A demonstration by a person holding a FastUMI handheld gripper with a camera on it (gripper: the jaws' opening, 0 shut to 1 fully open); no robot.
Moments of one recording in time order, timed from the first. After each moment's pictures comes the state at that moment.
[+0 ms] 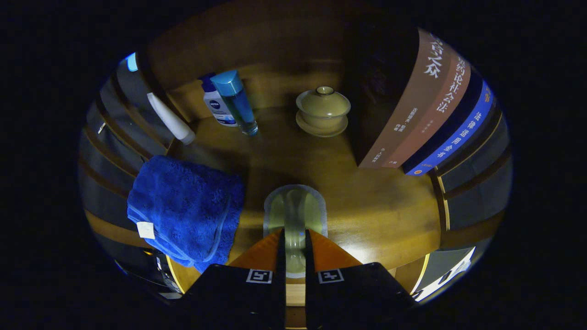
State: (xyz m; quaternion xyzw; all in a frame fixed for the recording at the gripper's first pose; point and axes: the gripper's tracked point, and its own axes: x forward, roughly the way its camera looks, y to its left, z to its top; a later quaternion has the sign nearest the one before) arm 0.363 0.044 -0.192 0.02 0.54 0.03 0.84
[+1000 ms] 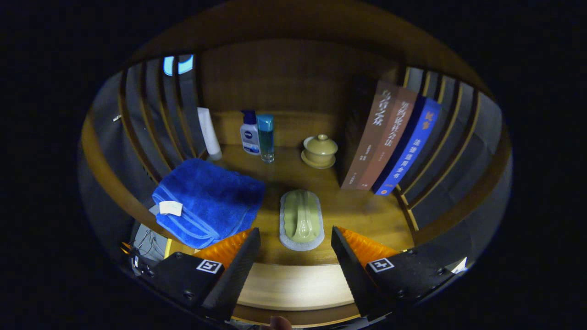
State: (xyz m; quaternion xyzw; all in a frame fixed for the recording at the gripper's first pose) arm 0.288 0.053 -0.101 -0.03 0.34 0.03 0.94
